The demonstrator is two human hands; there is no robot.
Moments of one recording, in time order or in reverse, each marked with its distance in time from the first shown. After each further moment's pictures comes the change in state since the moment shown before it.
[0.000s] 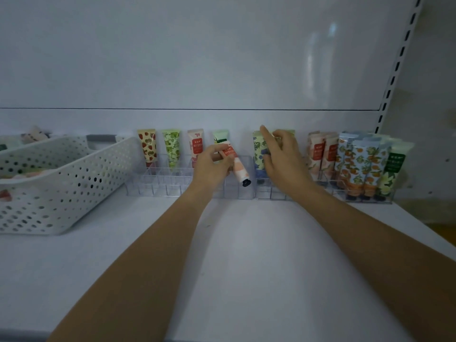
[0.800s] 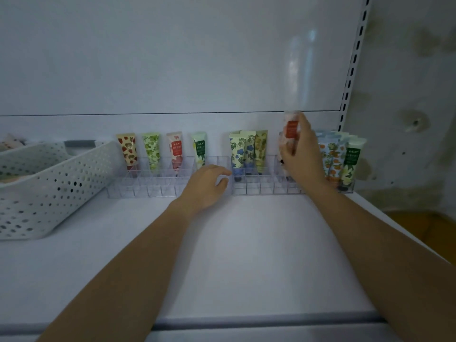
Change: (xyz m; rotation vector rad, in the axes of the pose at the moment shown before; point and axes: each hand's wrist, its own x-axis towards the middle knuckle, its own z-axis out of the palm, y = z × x) left_hand -0.022 -0.016 0.004 0.836 -0.371 0.394; right_hand -0.023 0.037 -0.055 0.316 0.263 0.310
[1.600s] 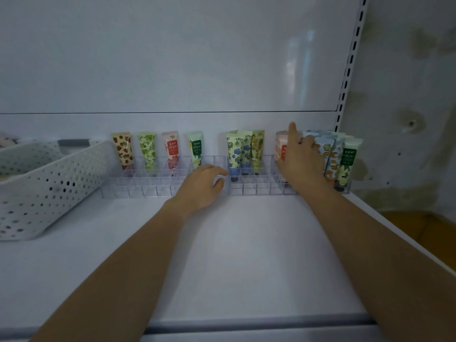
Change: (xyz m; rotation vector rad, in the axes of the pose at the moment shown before) left_hand 0.001 -0.003 0.000 0.101 -0.019 0.024; right_hand -0.002 -0.011 -0.007 -0.624 -0.283 0.148
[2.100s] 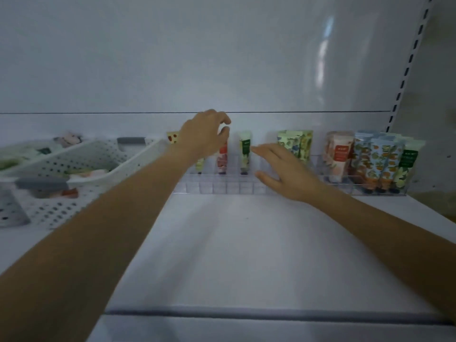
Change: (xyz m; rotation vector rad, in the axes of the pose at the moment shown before) left_hand 0.008 -0.046 -0.125 0.197 0.248 0.033; right_hand -0.035 -0.093 0.021 0.208 -0.073 -0.732
